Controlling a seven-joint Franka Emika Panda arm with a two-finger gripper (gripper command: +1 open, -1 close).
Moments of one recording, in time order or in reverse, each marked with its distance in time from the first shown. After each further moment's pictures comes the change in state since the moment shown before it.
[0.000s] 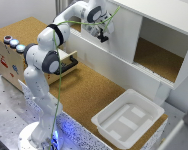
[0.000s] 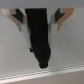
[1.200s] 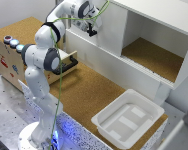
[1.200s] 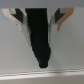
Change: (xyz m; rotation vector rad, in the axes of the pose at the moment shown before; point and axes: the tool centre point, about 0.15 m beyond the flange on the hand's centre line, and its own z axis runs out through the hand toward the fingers) arm -0.014 -0.097 0.003 0.044 0.013 -0.113
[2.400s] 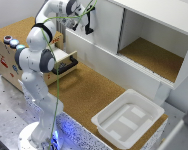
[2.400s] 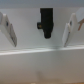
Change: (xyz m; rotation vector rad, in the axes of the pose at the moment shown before) arm -0.093 -0.028 -0.030 -0.049 -0.063 0.033
